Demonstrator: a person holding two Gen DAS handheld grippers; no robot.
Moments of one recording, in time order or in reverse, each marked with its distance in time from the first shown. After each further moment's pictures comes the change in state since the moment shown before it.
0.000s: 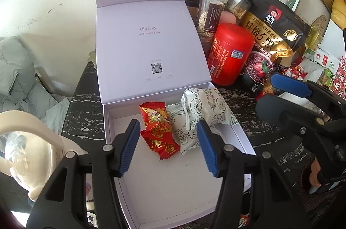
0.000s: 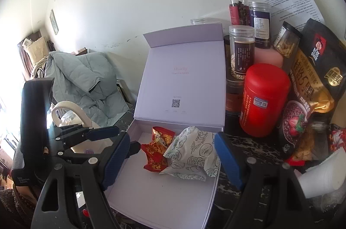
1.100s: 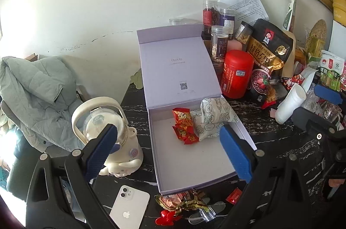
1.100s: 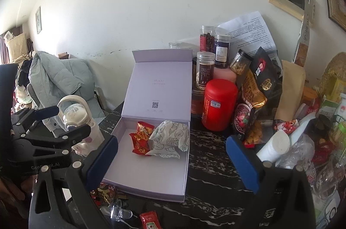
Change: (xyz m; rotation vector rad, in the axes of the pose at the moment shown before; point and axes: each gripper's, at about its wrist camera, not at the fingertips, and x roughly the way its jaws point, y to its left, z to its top) left arm -0.124 -0.015 -0.041 0.013 -0.185 0.213; right arm -0.109 0.045 -0.039 -0.037 -0.090 -0.243
